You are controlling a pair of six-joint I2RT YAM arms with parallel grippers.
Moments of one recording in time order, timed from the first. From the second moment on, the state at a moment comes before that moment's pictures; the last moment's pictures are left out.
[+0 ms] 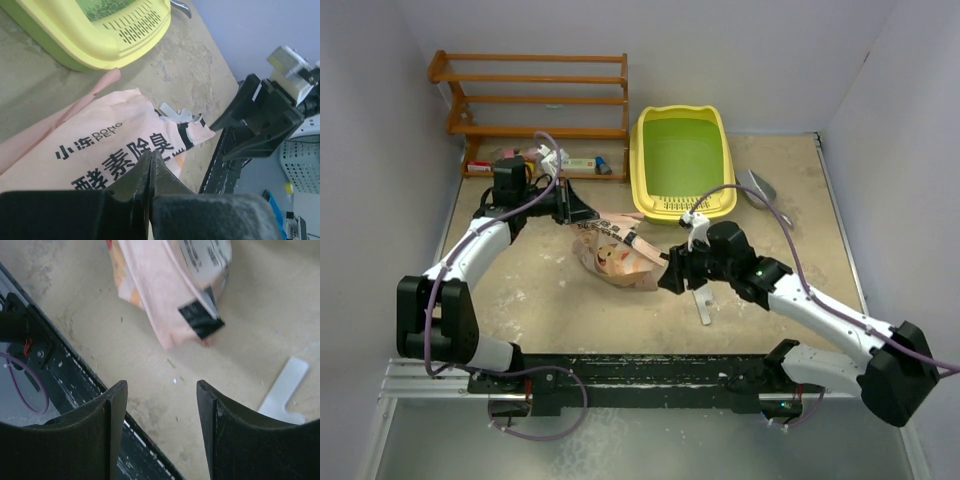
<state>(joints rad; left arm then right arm) -0.11 1.45 1.00 -0.09 1.00 -0.31 0.69 1.05 0.67 -0.27 -0.28 0.37</state>
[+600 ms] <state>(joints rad) -0.11 1.23 0.92 0.04 1.01 -0.31 0.65 1.35 0.77 0.09 -0.42 0.36</state>
